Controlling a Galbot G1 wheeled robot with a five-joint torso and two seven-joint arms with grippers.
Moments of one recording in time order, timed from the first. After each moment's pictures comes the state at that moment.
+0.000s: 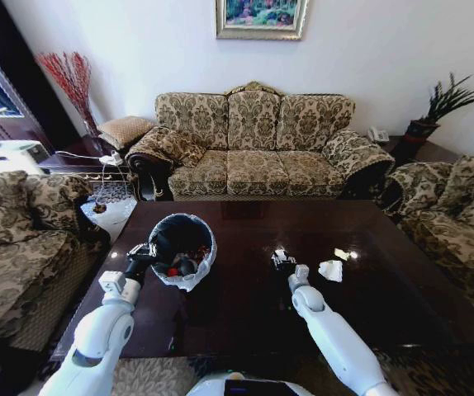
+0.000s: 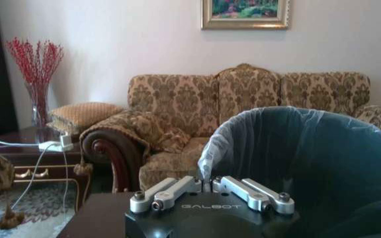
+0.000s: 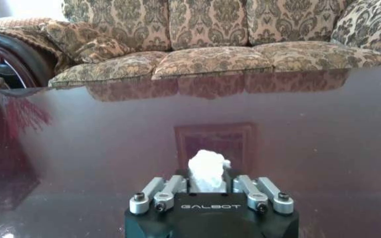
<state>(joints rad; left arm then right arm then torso) 1.54 -1.21 -0.72 -2.23 -0.38 0.24 -0.07 -0.96 1.21 0.12 1.30 0.51 -0.02 0.14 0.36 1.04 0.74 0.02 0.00</state>
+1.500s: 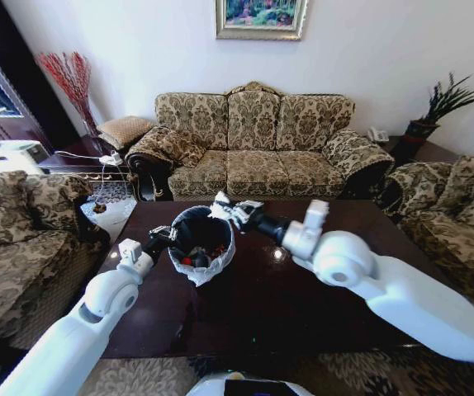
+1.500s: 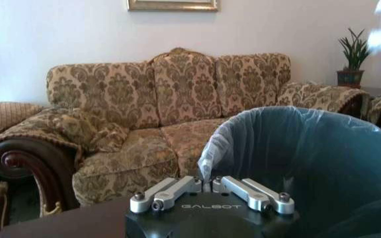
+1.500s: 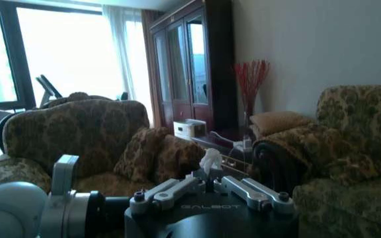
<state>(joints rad) 1.29 -0.88 -0.52 -2.15 -0.60 0.35 -0.08 -0.32 0.73 -0.43 2.19 1.15 -0.29 0.10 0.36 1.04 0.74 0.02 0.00</state>
